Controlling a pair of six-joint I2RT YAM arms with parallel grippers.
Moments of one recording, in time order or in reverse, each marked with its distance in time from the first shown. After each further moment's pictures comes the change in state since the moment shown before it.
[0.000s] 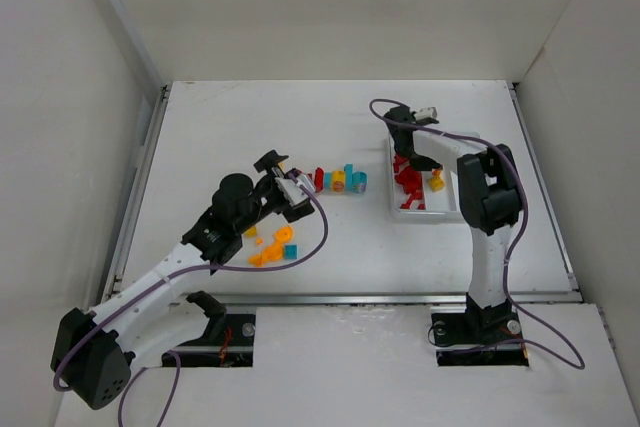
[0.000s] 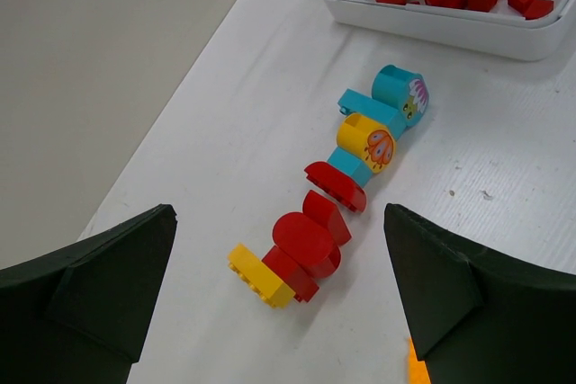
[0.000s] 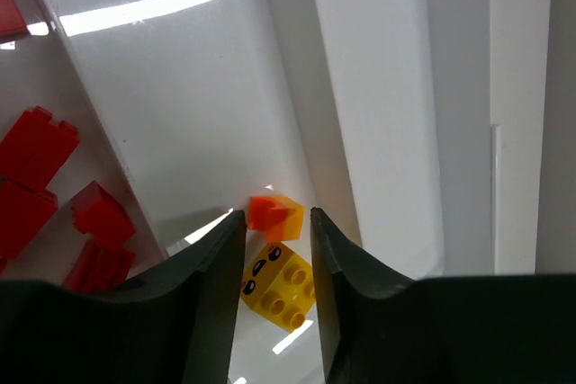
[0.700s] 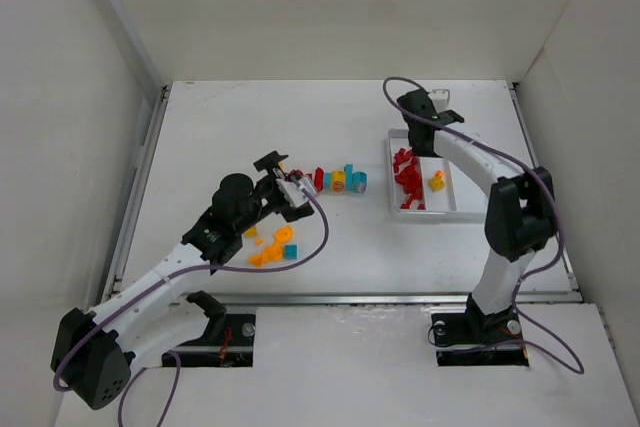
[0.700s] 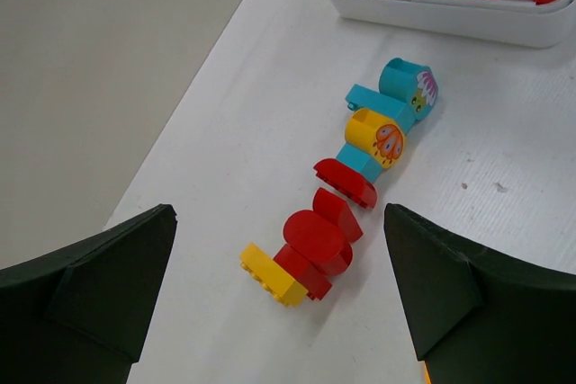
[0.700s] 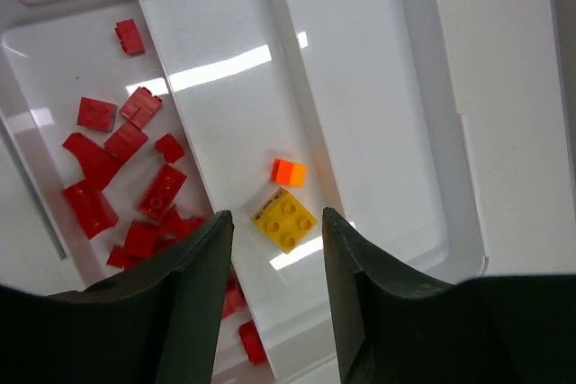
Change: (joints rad) left arm 0.000 0.000 0.000 -0.001 -0.003 0.036; right arm 0.006 -0.228 -0.041 0.015 -0.118 0.011
